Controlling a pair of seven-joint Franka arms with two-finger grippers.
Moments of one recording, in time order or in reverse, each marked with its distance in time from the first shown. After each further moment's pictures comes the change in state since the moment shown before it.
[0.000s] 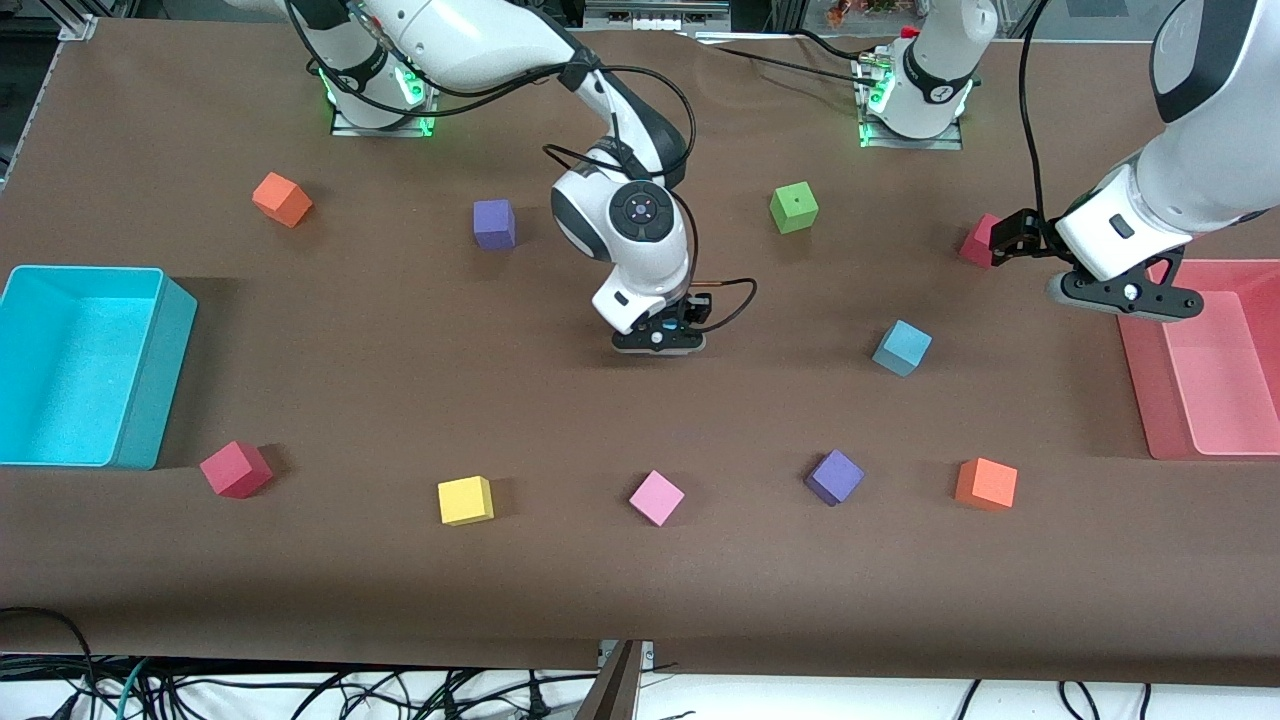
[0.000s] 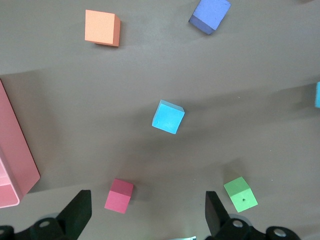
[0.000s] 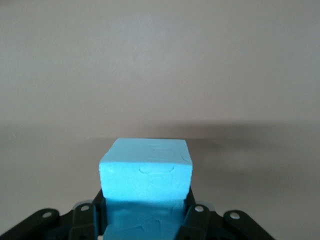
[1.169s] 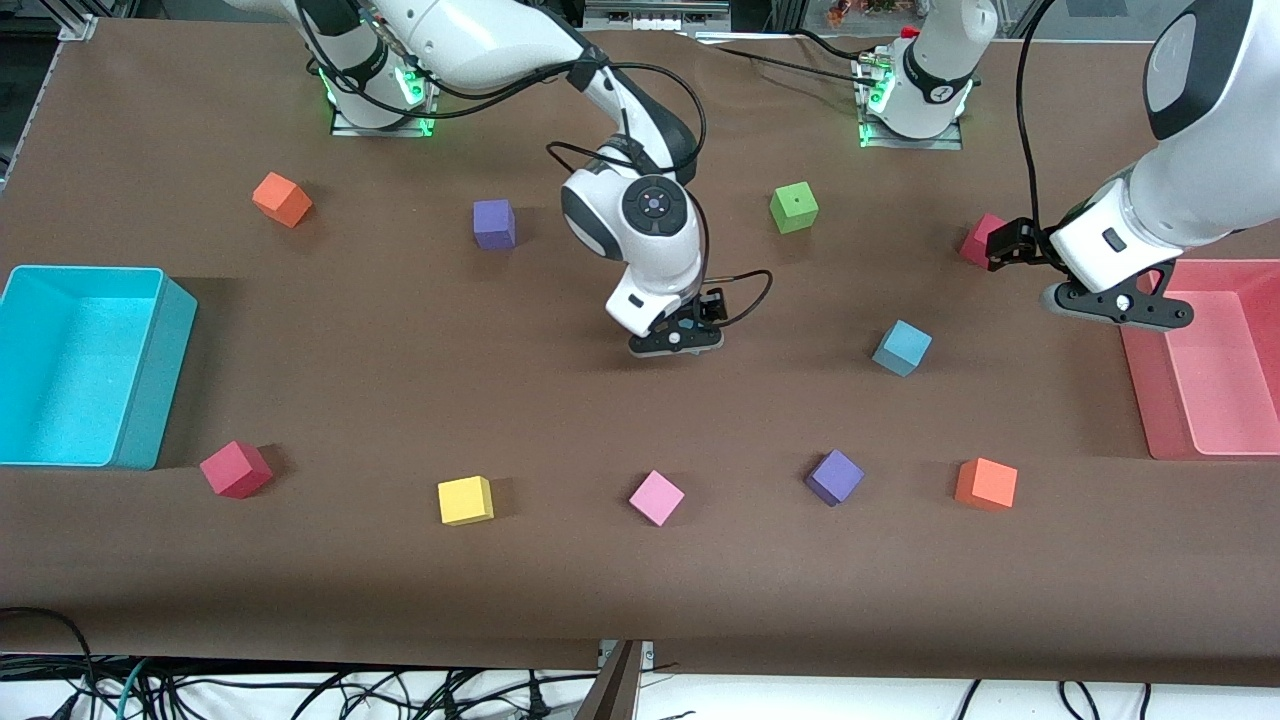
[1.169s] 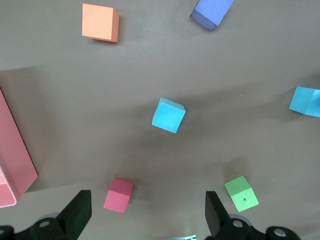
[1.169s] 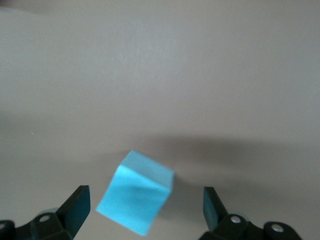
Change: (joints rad) left arm 0.002 0.027 0.001 0.000 0.000 0.000 0.000; right arm -0.015 -0.002 -0.028 0.099 -0.023 -0.080 -0.222
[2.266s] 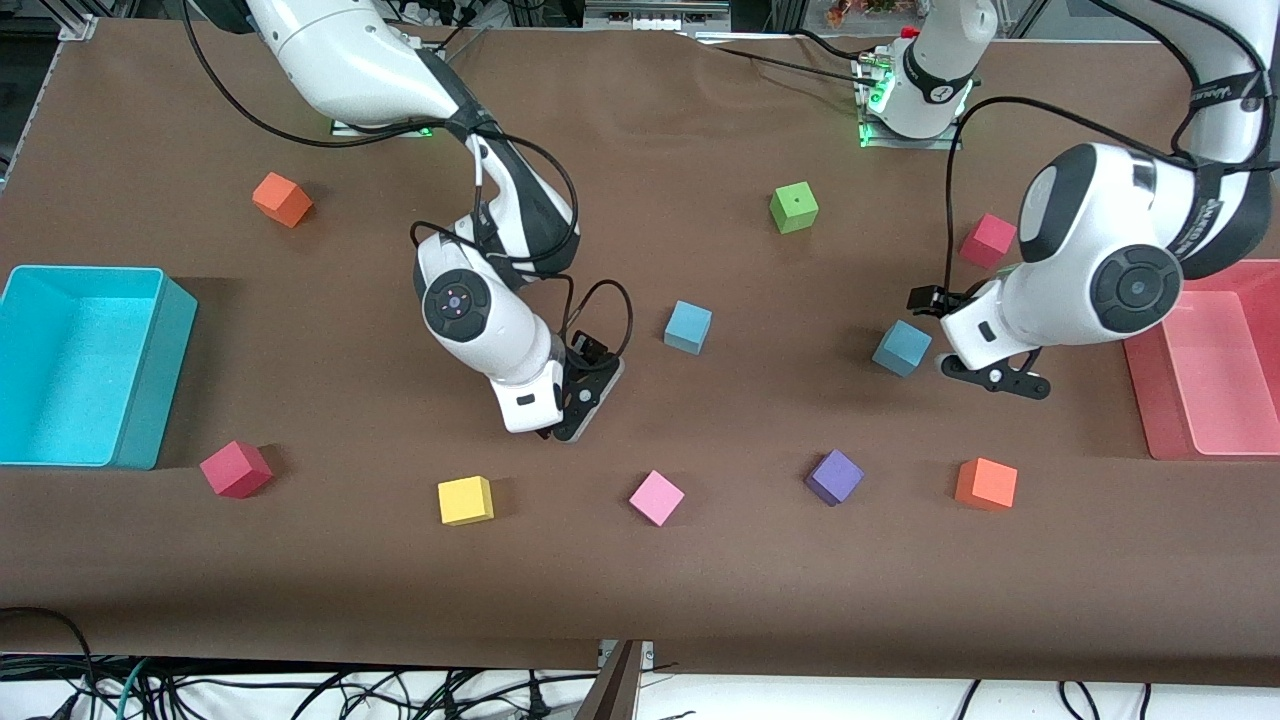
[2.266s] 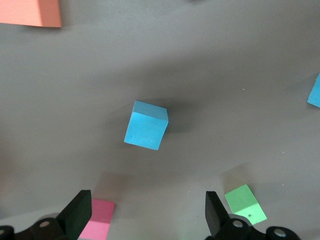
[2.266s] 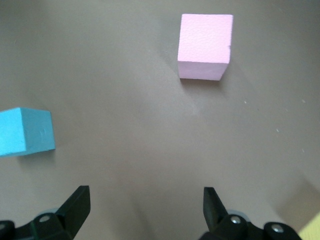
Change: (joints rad) left arm -0.047 0.212 -0.030 -0.066 0.000 0.142 0.001; right arm -0.256 -0.071 0.003 -0.143 0.224 0.123 -1.227
